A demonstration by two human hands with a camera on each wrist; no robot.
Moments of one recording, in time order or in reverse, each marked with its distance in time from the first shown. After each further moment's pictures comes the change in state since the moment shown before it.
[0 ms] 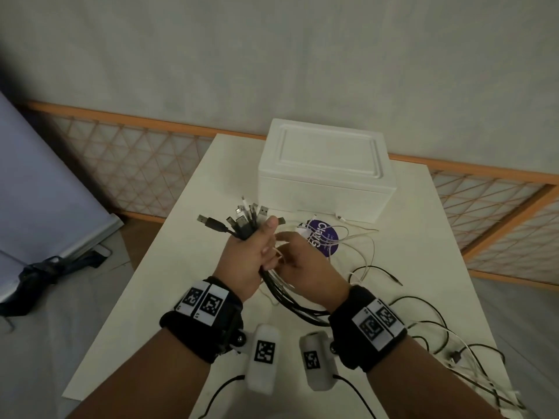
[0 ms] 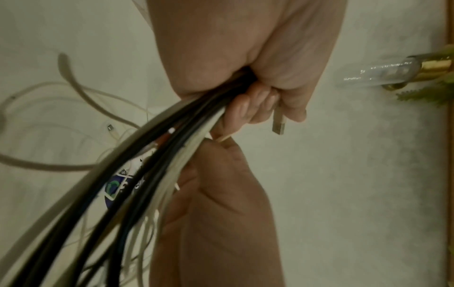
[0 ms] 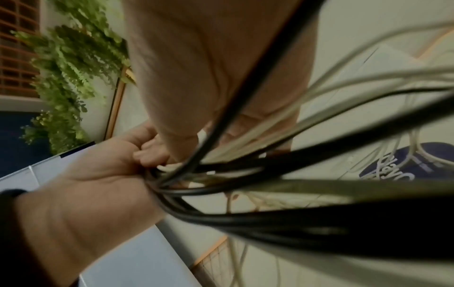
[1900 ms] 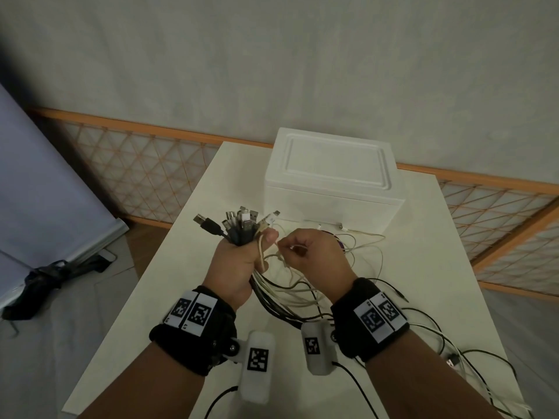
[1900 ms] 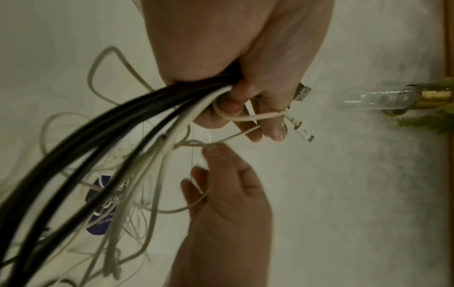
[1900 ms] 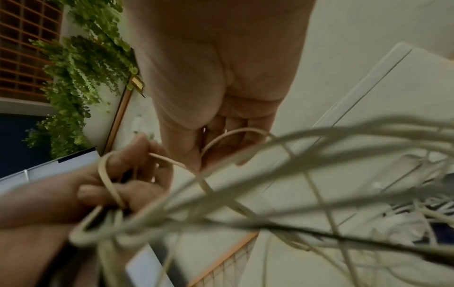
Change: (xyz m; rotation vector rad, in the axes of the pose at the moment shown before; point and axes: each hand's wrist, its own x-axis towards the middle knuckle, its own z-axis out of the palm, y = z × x) left_hand 0.010 0.015 -0.014 0.044 0.122 -0.001; right_hand 0.030 -0.008 -0.021 -0.119 0.246 -0.164
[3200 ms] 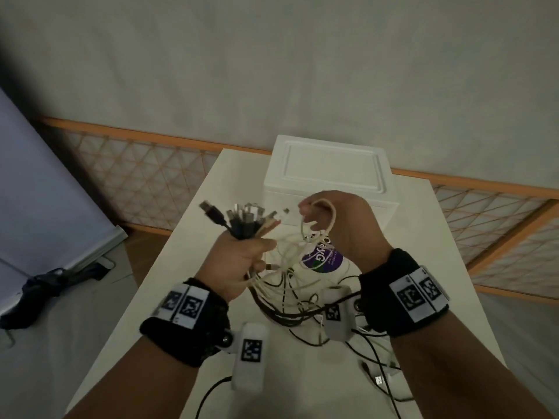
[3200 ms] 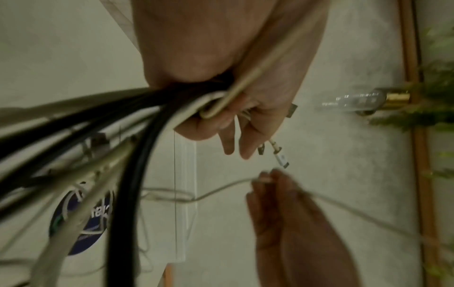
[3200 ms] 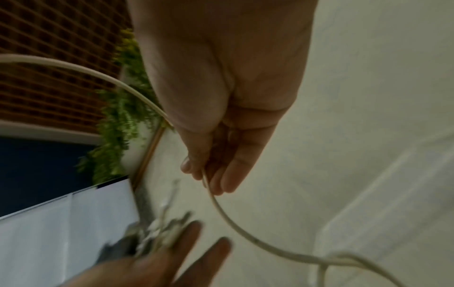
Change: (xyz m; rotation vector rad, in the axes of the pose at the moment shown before) left_hand -0.012 0.029 0.007 0.079 -0.135 -0.079; right_hand 0.019 -0.051 -0.060 0.140 0.106 0.033
